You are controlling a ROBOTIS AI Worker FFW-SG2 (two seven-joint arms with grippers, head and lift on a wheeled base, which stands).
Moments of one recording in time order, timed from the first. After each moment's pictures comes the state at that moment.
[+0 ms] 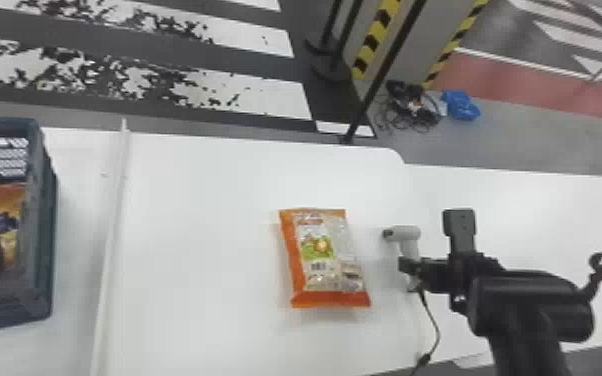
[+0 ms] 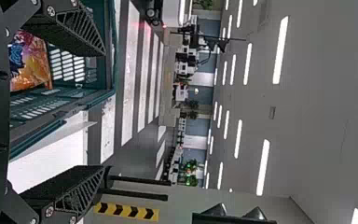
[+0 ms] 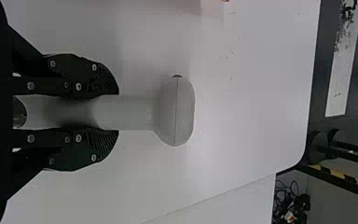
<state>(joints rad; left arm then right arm) 0.67 0.02 0.14 -1.99 0.19 -0.25 -0.30 0.16 -0.32 -0.35 -1.68 0.06 0.92 0.35</state>
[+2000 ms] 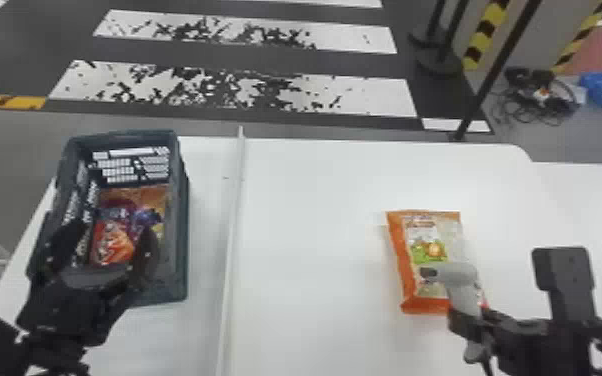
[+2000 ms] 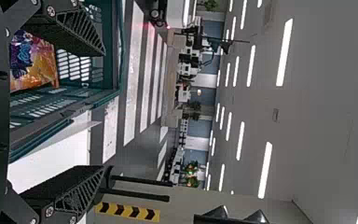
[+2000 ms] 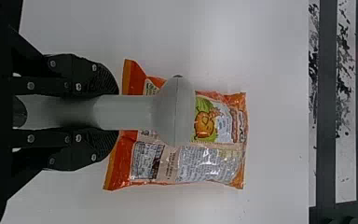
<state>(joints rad) 0.66 0.01 0.13 -1.96 0.19 -0.26 -0.30 0.54 -0.12 -0.18 -2.48 0.08 1.34 0.40</state>
